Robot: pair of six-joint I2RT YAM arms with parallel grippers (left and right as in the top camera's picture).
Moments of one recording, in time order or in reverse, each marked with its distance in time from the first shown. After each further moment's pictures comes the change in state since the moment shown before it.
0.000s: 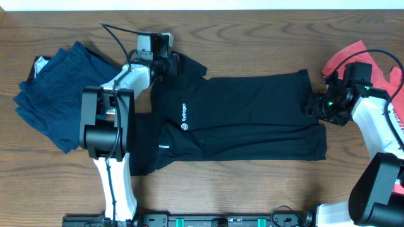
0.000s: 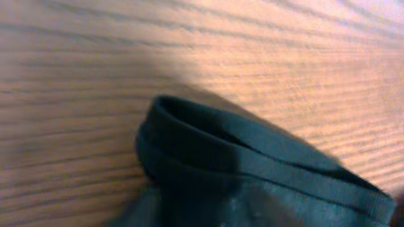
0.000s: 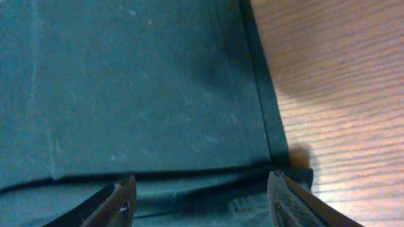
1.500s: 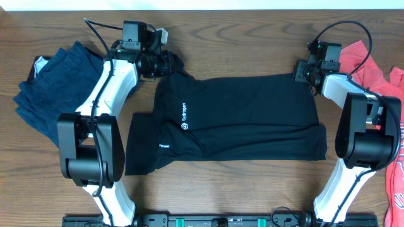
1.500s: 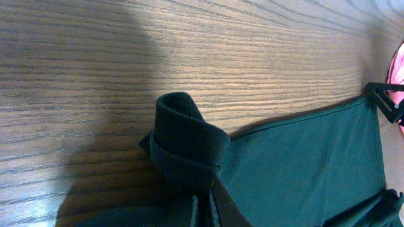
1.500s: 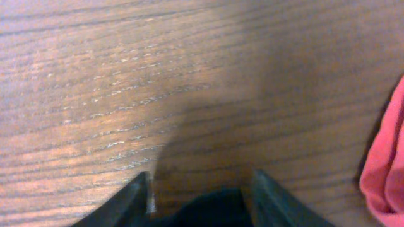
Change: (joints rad) left arm 0.022 -0.270 0.017 -0.406 0.129 -0.063; right arm 0.113 0.475 0.194 0.689 0.148 -0.010
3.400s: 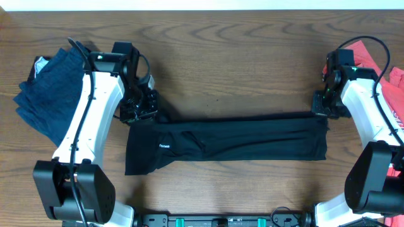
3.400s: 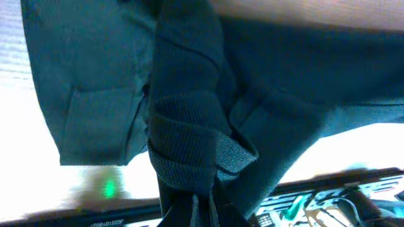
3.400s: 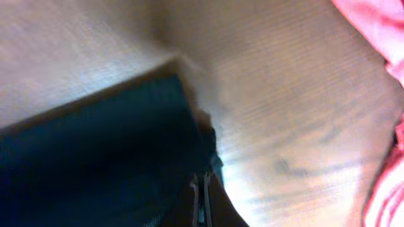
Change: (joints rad) left arm 0.001 -0.264 -0.031 -0.876 -0.175 0.004; right arm 0.006 -0.381 -0.003 -0.977 0.303 0.076
